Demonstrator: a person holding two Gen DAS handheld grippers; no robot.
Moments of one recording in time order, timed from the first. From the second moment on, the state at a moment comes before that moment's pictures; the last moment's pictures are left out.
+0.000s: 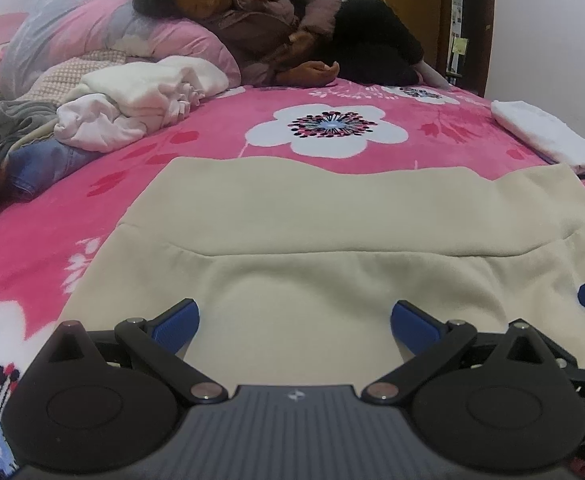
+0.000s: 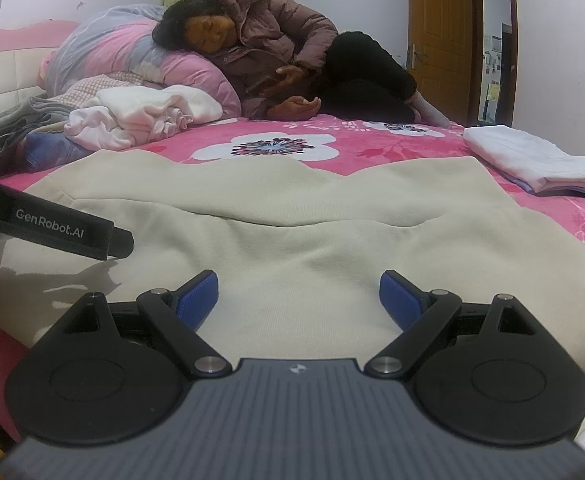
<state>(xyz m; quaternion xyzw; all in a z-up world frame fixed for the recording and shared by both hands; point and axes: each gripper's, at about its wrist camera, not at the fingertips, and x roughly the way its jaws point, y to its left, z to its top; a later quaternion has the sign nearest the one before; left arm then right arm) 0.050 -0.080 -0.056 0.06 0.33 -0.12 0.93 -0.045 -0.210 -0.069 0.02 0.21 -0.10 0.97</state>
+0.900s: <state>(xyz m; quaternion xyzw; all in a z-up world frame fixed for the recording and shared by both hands) 0.040 -0.036 -0.049 0.03 0.31 -0.13 0.94 -0.096 -0.232 -0.045 0.01 0.17 -0.16 0.97</state>
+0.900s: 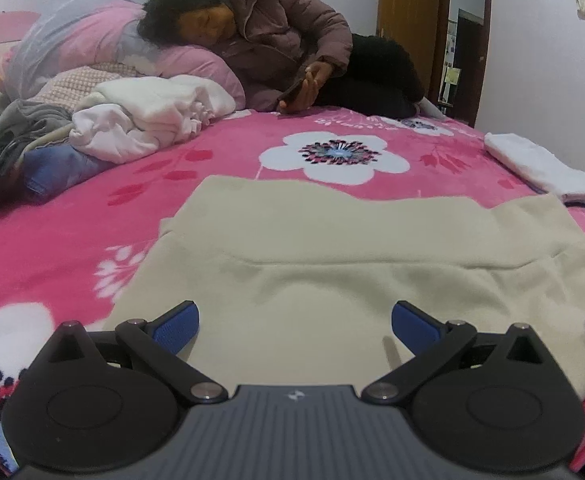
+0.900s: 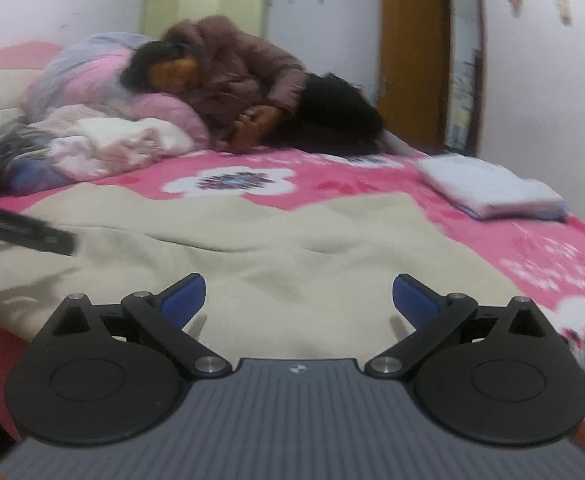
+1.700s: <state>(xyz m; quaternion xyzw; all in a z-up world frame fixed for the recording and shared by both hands) 0.048 -0.013 -0.059 0.02 0.30 -0.14 0.94 -0.106 -0.303 -0.034 0.12 0.21 -0.23 0.94</state>
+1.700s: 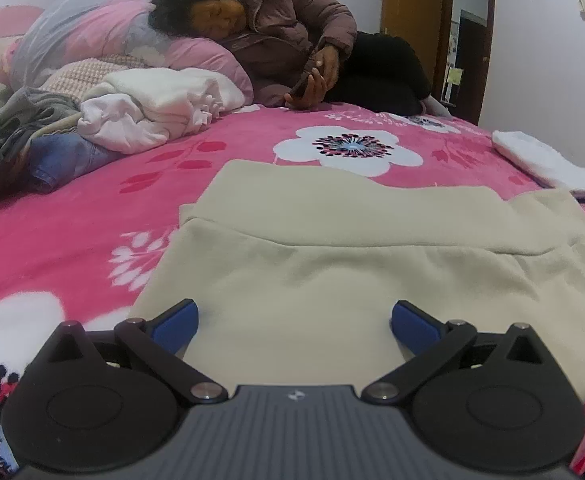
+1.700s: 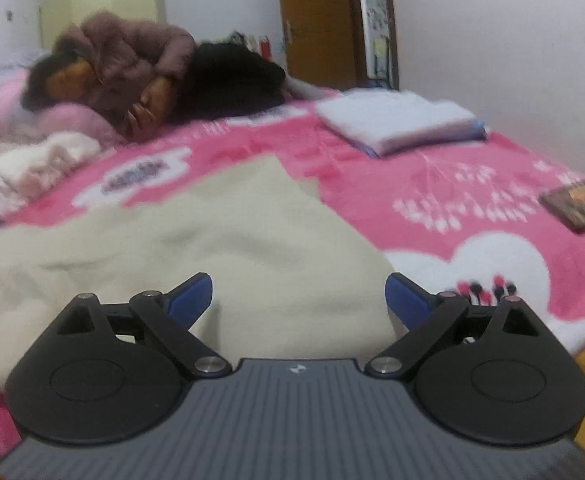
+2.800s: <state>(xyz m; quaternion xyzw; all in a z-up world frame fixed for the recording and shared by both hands) 0.101 -0.058 -0.052 0.07 0.31 -0.24 0.92 0.036 -0.266 -0.034 0.02 0.28 -0.08 0.96</state>
